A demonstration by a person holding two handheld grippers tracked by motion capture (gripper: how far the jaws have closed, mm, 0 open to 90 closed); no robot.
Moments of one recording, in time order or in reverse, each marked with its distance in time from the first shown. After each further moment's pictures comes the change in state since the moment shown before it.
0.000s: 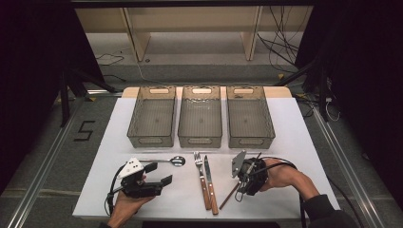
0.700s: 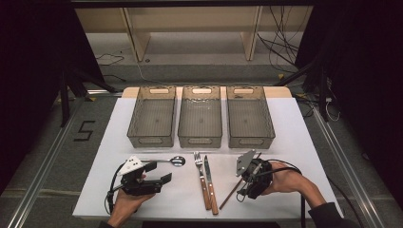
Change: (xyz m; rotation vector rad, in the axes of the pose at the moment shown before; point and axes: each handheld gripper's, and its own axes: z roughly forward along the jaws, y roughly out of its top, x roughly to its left) left arm 0.004 0.002 0.002 0.017 0.017 -0.020; right arm 0.011 -0.007 -0.016 -0.116 -0.028 0.080
